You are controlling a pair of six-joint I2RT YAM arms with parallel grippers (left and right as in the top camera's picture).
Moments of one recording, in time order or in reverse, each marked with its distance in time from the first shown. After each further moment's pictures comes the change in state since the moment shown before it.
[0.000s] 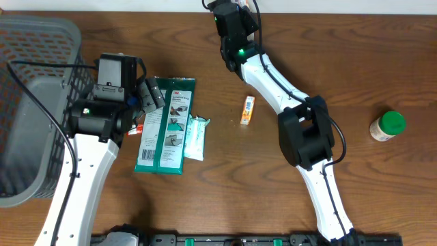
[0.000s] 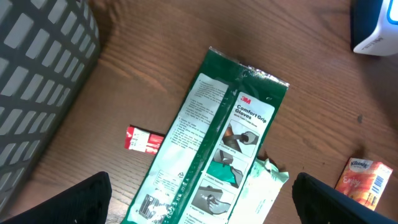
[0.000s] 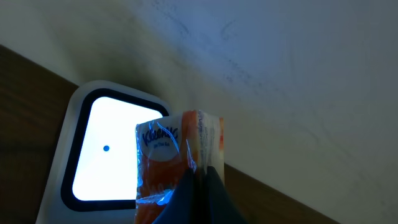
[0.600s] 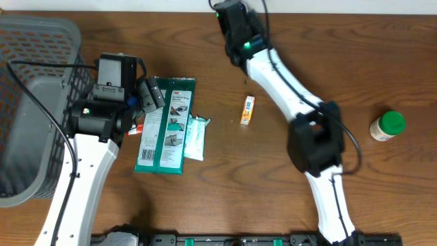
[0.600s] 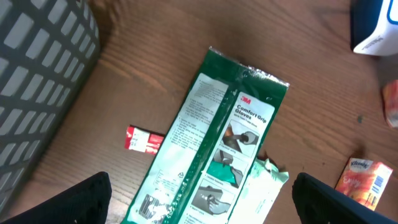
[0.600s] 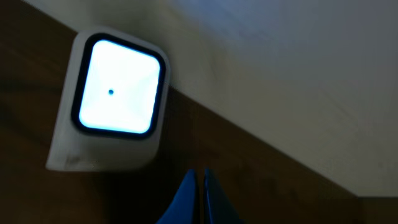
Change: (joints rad) left arm 0.000 0.000 0.000 0.000 0.000 0.000; right arm -0.001 -0.162 -0.006 -0.394 -0.035 0.151
